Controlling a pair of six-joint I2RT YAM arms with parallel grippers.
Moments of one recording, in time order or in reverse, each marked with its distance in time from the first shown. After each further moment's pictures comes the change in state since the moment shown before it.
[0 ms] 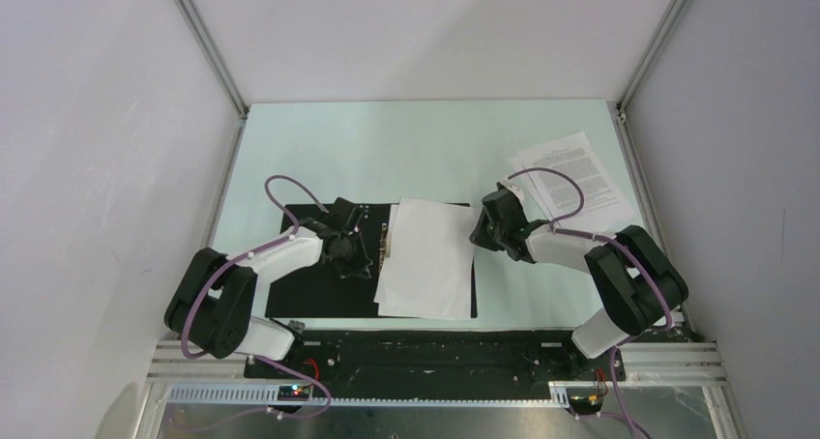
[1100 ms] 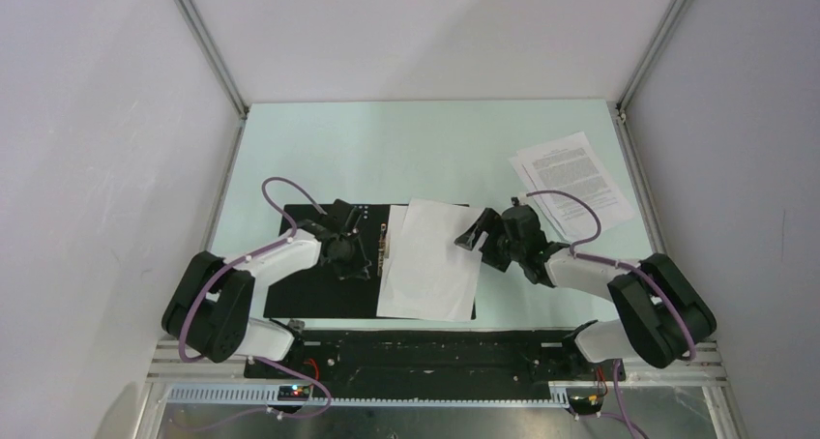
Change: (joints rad) left arm 0.000 -0.022 -0.019 0.003 -0.014 -0.019; right arm -0.006 -0.203 -0.230 0.154 -0.214 0.238
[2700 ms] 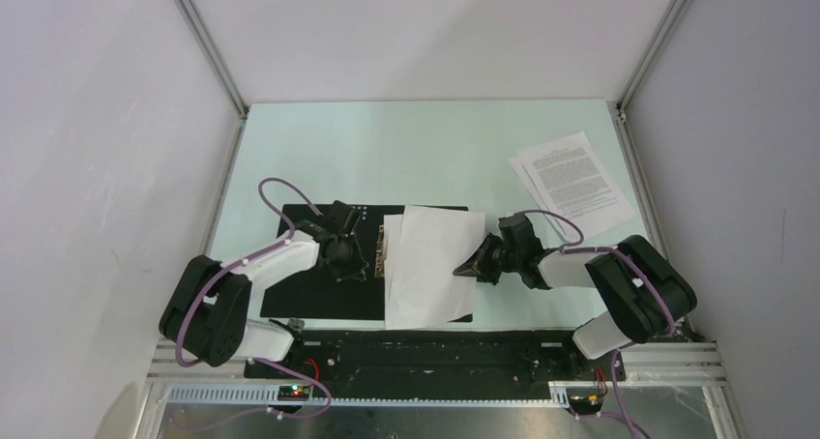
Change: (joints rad) left arm 0.001 -0.026 -0.003 -0.052 -0.040 -0.004; right arm -0.029 0.154 -0.040 0.105 -0.336 0.137
